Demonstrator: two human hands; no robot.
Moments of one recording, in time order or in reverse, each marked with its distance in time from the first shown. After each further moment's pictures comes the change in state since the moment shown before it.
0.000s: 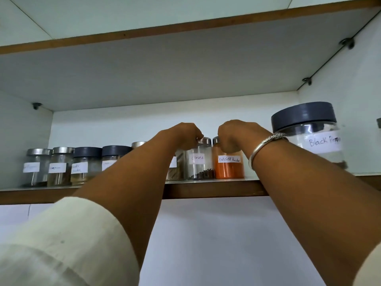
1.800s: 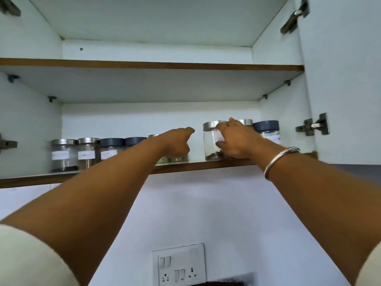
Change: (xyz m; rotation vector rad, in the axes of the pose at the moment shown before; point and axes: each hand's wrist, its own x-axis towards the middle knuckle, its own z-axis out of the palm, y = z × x) left_hand -0.185 -0.050 -0.076 -0.313 -0.079 0.135; right_hand -0.176 -0.090 -0.094 0.115 0.130 0.106
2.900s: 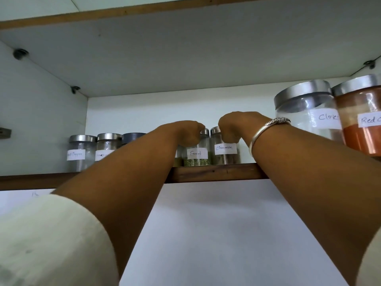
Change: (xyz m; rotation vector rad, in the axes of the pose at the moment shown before) left_hand 0.114 -0.136 0.053 0.214 0.004 -0.139; right_hand 0.196 -0.082 0.114 -0.070 -0.156 -0.038
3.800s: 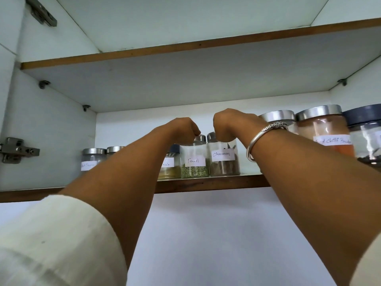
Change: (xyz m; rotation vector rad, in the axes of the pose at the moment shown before) left_hand -0.033 0.021 -0.054 -0.020 0.125 -0.033; right_hand -0.065 0.007 -0.064 0.037 0.070 0.007
